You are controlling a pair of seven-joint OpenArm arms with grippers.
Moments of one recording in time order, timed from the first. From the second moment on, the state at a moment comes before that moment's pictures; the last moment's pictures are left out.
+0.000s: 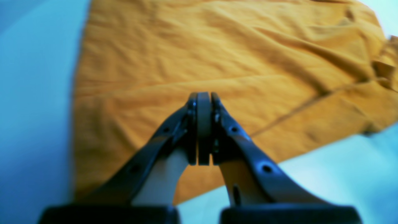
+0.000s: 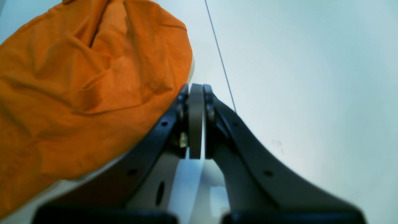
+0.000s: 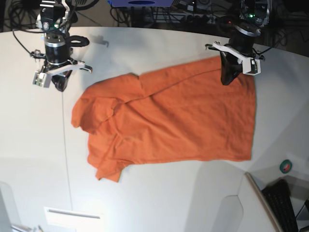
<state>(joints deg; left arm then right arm) 33.5 -12.6 -9.5 89.5 -16.2 -16.4 -6.1 -28.7 -5.2 9.6 95.3 10.9 -0.5 -8.8</state>
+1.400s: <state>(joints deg) 34.2 -6.7 -10.0 98.0 -16.0 -16.2 4.9 -27.4 -5.1 6.4 95.2 10.9 -0.4 -8.9</state>
